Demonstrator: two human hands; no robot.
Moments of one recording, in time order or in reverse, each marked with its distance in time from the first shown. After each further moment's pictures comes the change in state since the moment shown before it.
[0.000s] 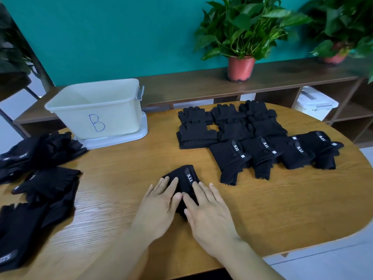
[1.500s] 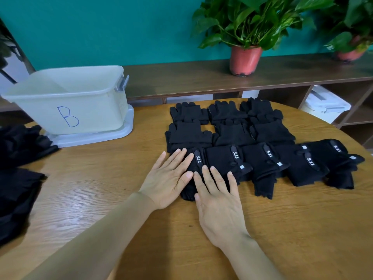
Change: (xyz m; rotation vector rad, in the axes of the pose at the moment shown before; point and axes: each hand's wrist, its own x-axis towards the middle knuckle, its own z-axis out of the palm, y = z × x) left_hand 0.125 0.015 0.017 0.252 -0.031 0.238; right_hand 0.046 0.076 0.026 -0.064 0.095 0.078
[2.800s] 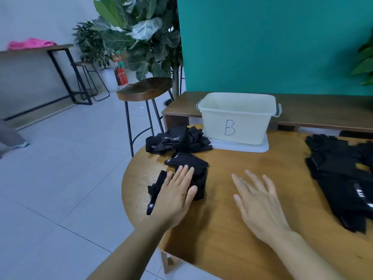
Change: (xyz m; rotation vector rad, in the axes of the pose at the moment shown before) left_hand -0.298 -0.161 -0.074 -0.064 0.313 -0.543; right_hand 0.042 -0.229 -0.026 0.149 0.058 -0.423
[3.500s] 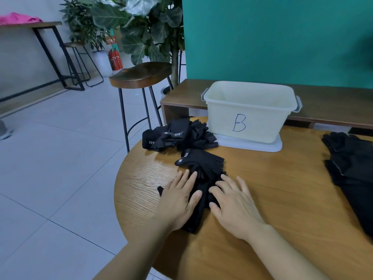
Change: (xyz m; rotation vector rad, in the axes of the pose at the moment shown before) left_hand 0.029 -0.037 0.031 -0.043 -0.169 -0.121; right_hand 0.058 -0.051 0.045 0.179 -0.347 -0.072
